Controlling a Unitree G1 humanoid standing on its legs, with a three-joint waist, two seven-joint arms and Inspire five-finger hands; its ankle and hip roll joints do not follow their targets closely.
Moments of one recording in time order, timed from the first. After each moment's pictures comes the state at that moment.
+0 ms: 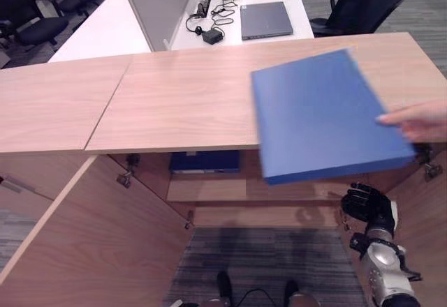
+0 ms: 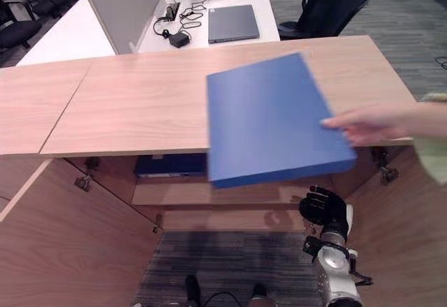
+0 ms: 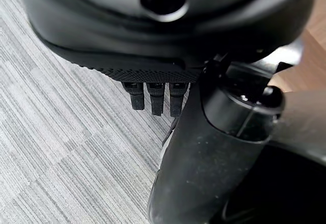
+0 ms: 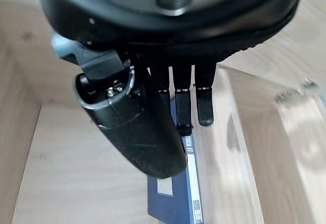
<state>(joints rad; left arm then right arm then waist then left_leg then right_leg) 0.10 0.29 -0.47 1.12 0.18 -0.11 -0.03 -0.08 -0.48 0.02 0.55 0.28 -0.19 -0.35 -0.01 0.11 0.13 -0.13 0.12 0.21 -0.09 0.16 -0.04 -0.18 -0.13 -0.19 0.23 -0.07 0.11</state>
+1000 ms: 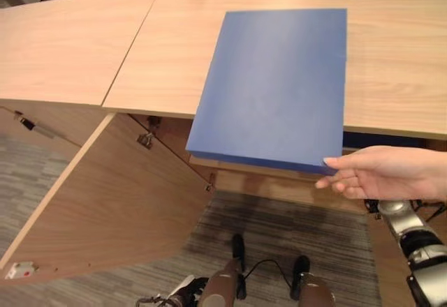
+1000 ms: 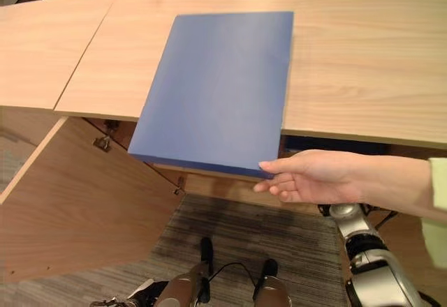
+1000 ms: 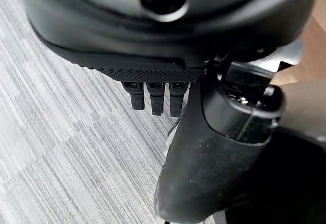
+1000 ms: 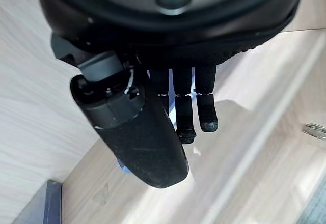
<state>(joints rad) 0.03 0.29 -0.52 1.05 0.20 -0.18 -0.01 -0.58 -0.69 0.29 0.99 0.08 -0.10 -0.26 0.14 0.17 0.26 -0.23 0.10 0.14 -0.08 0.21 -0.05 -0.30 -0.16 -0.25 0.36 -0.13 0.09</state>
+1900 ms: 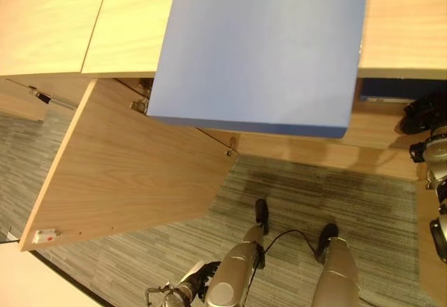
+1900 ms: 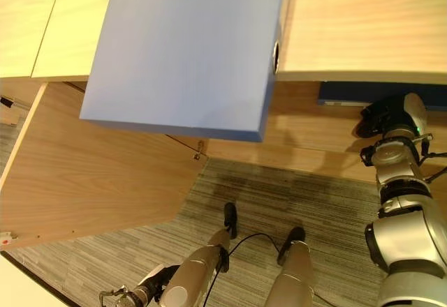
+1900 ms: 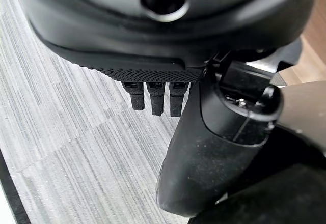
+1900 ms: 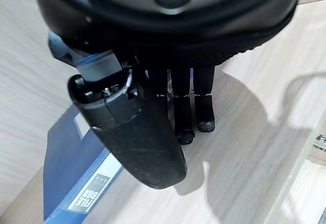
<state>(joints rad) 0.01 0.29 -0.56 0.97 0.12 -0.21 0.00 -0.98 -0.87 0.39 1.23 0.09 -0.07 -0.27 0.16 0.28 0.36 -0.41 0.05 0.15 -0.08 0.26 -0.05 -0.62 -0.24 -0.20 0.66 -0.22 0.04</state>
